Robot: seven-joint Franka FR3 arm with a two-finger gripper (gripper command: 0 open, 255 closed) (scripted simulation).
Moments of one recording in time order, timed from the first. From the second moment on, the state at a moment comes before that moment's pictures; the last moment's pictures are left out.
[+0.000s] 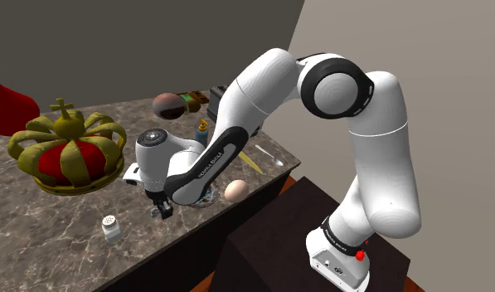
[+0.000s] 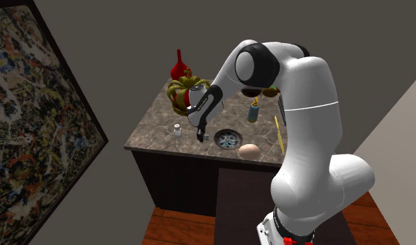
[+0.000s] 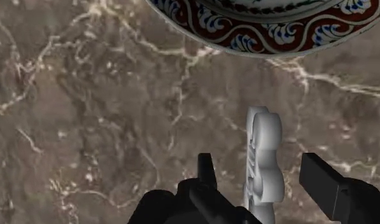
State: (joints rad) arm 0.43 0.66 0.22 -1.98 -0.39 2.59 -0.59
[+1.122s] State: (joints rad) arm 0.41 0.58 0.25 -2.01 -0.36 2.54 -0.61
